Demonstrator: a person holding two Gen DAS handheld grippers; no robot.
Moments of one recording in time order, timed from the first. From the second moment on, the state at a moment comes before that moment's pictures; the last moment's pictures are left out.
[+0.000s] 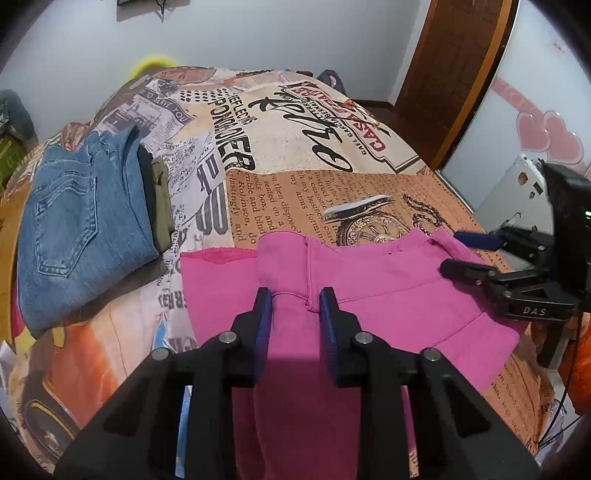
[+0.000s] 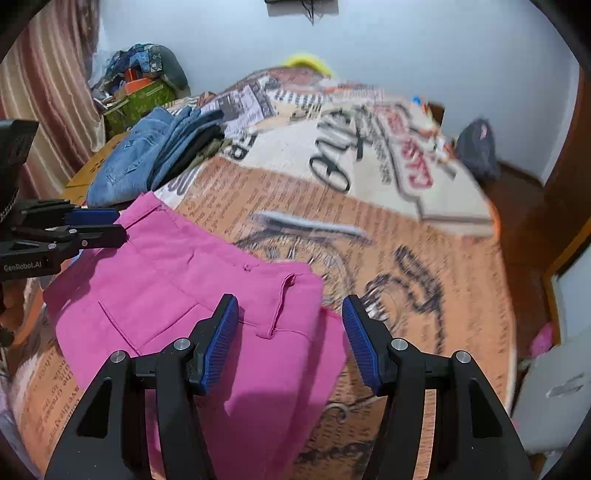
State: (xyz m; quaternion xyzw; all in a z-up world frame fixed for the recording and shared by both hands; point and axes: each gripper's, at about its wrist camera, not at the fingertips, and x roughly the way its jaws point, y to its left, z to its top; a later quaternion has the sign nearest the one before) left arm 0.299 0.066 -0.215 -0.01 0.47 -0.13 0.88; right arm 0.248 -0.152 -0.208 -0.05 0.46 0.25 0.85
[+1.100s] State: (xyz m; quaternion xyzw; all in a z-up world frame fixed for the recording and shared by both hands) left arm 0.294 0.100 -0.204 -0.05 0.46 -0.07 0.88; right arm 0.267 -0.131 -0.205 -0.09 0.44 0.26 0.86
